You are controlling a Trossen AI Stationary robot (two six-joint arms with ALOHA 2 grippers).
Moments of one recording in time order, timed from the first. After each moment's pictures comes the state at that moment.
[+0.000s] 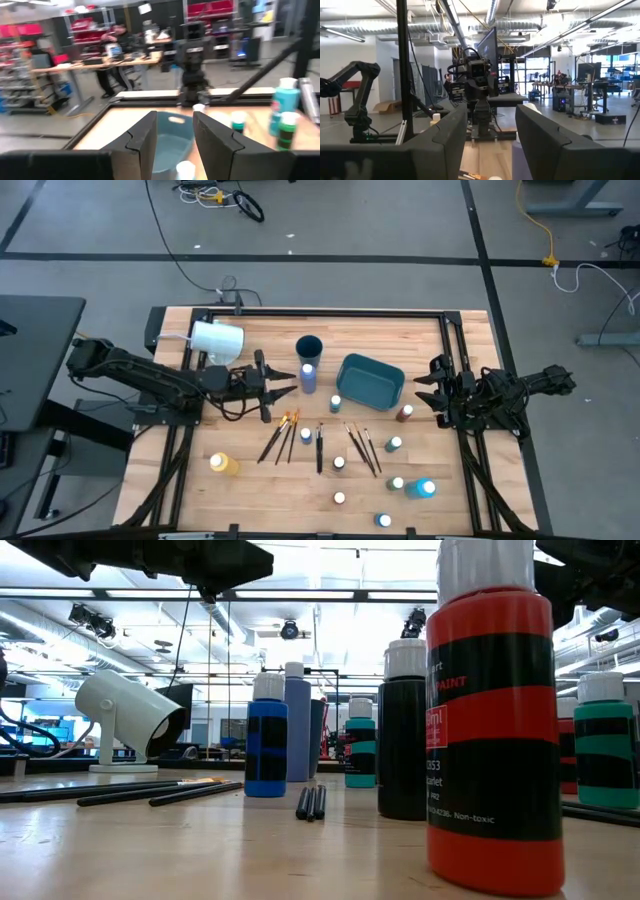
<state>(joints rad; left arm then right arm) -0.15 1.08 0.49 0.60 -0.38 0.09 0.24 0.03 0.02 0.38 0.25 -0.07</state>
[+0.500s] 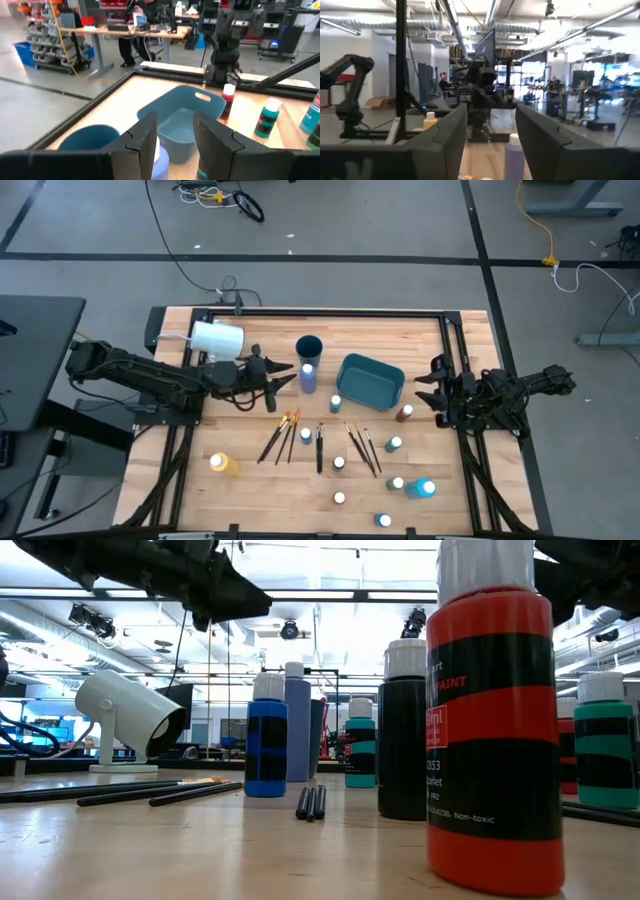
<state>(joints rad) -0.08 1.08 0.49 0.45 -0.43 -0.10 0.24 0.03 0.02 0.39 0.26 -0.14</state>
